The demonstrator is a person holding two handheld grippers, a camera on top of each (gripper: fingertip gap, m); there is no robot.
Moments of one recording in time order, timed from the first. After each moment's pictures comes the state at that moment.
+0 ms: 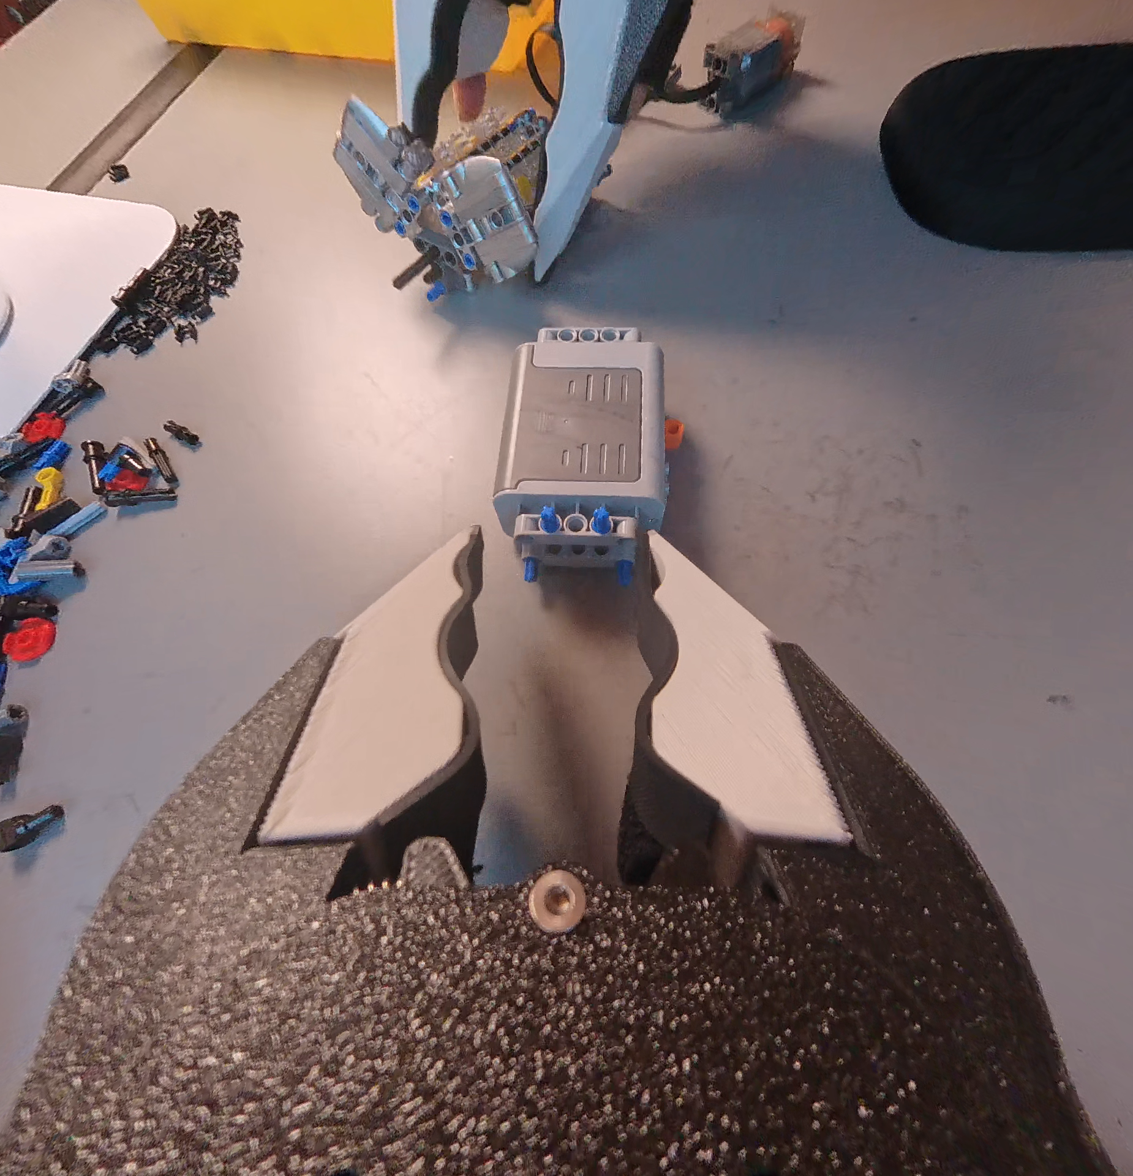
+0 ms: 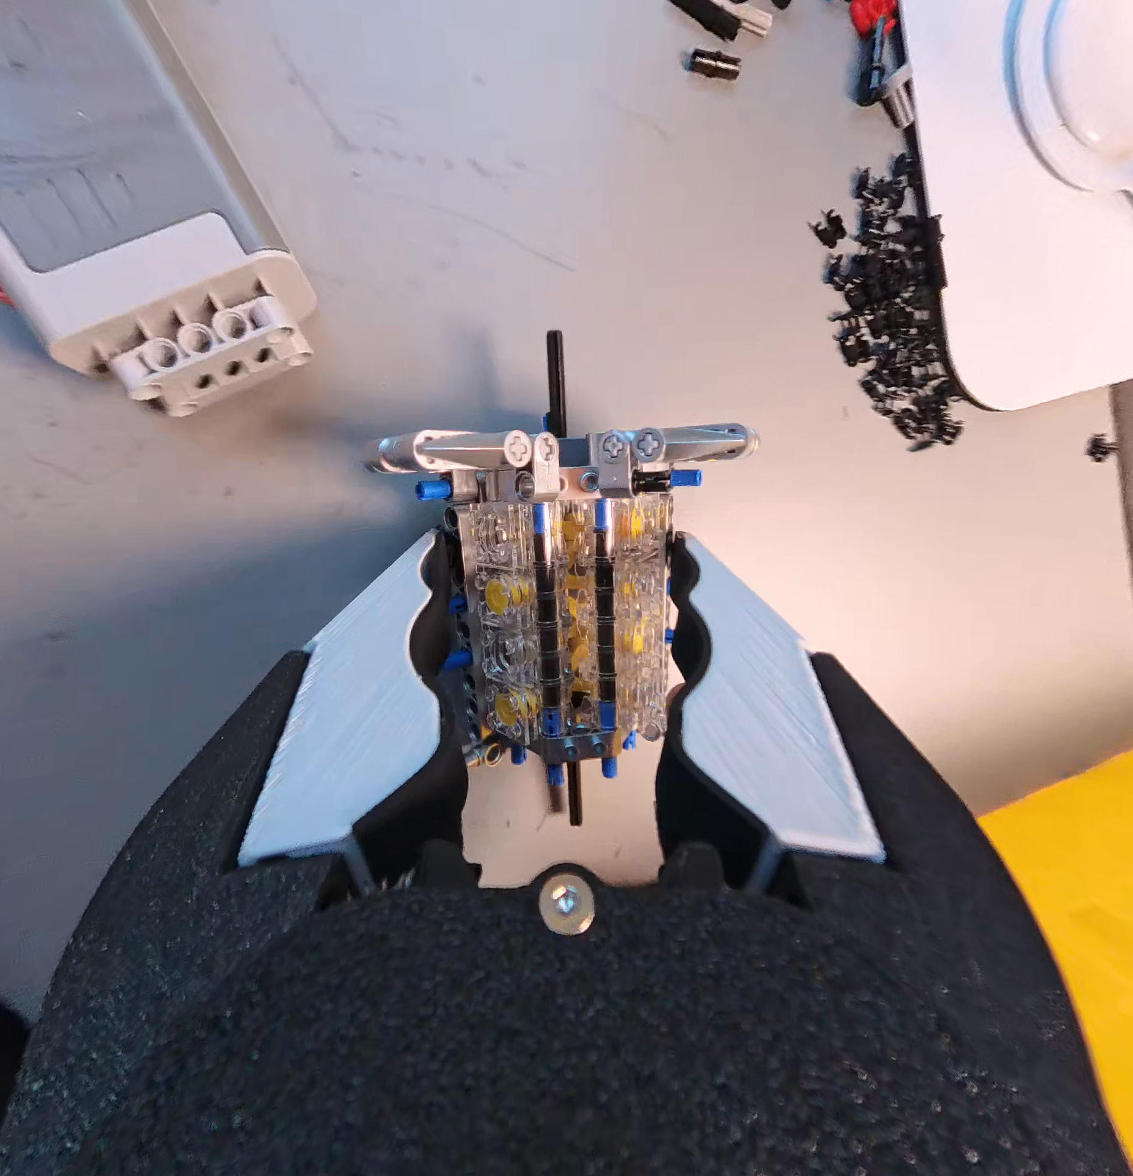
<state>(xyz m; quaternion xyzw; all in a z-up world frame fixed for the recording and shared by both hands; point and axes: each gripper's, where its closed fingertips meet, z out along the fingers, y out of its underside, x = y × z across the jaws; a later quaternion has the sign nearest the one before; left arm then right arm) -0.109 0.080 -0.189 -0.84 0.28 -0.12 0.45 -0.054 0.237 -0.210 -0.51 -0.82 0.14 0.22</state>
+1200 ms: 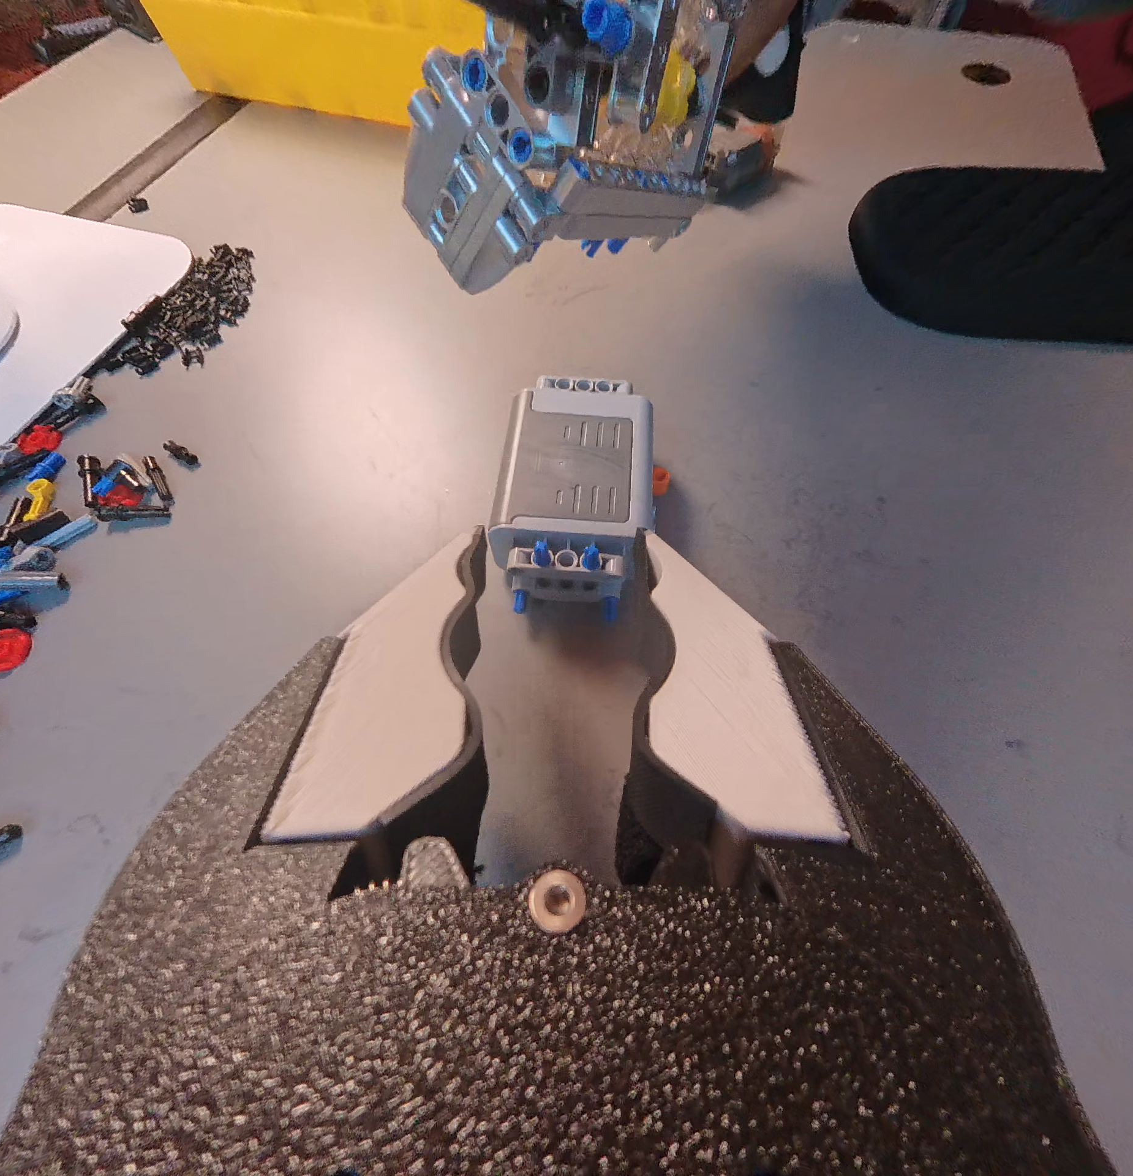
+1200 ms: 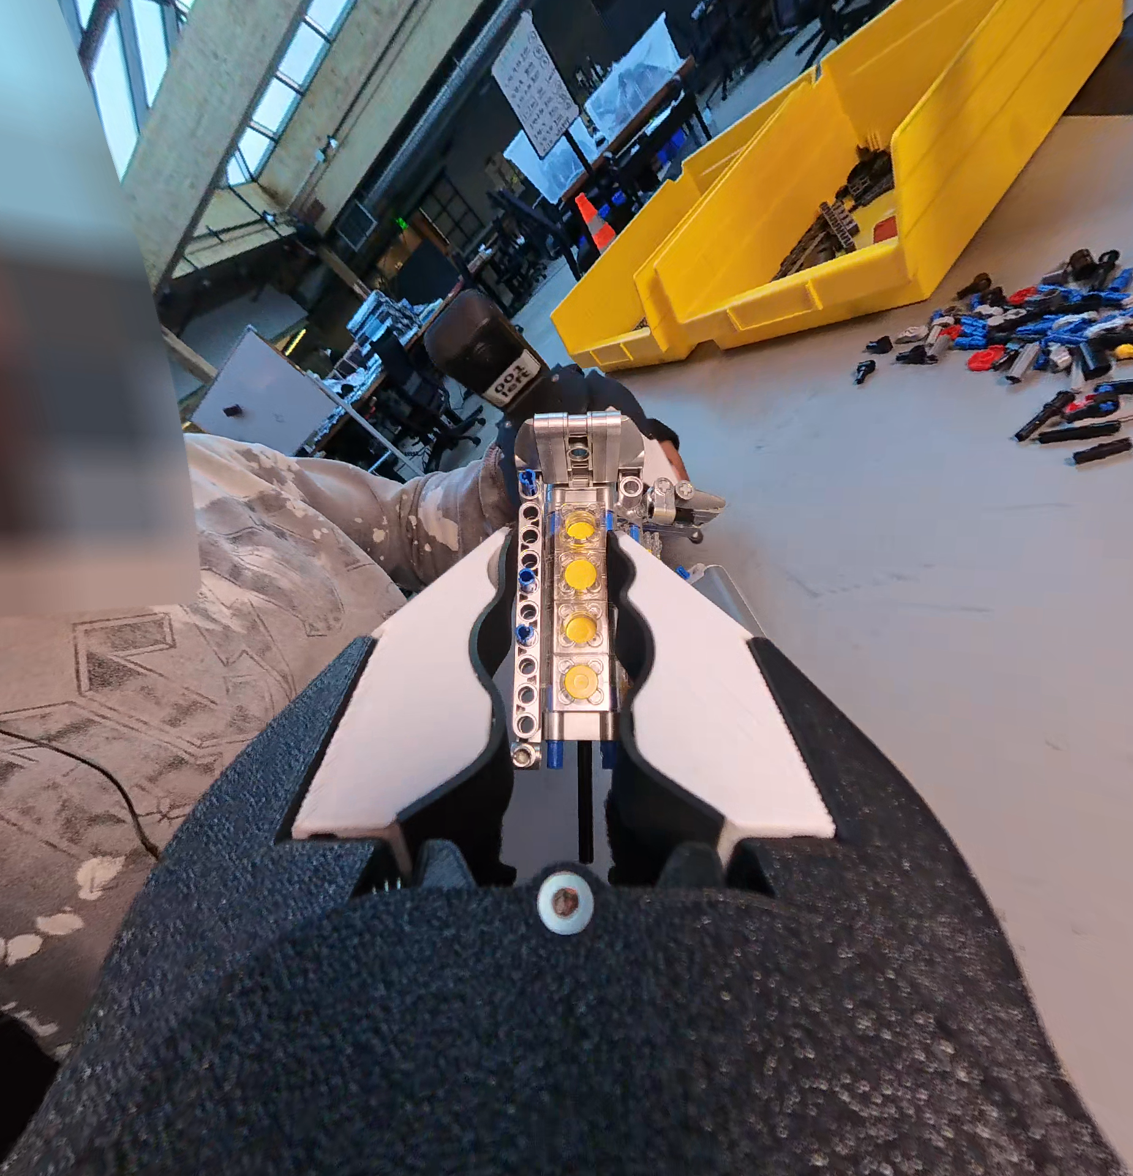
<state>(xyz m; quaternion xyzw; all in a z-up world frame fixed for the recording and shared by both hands) -0.102 0.083 -0.176 -0.82 0.26 -0.15 0.48 -0.060 0.145 -0.078 -0.49 -0.56 0.67 0.01</state>
